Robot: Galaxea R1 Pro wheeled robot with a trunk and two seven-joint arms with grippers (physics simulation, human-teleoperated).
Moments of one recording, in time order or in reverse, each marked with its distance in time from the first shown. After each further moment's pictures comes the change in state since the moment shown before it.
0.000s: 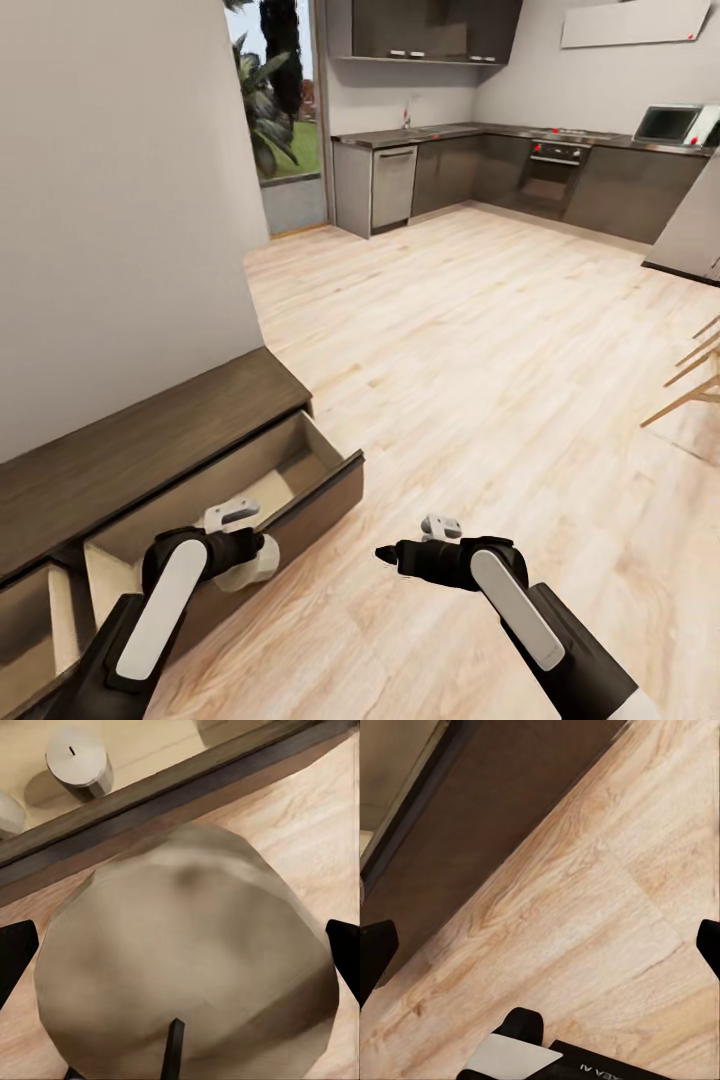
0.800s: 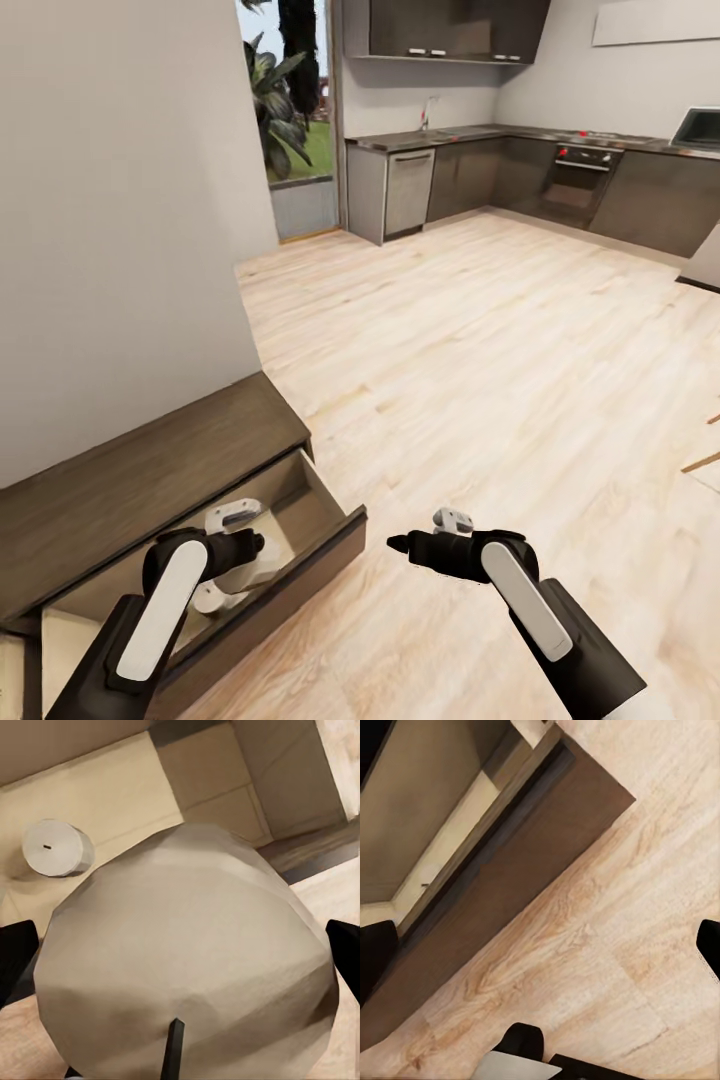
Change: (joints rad) left arm 0.002 -0.001 -0.001 0.003 -0.001 0.001 0.000; right arm -0.001 0.000 -0.073 0.006 0.011 0.007 0.000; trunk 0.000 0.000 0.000
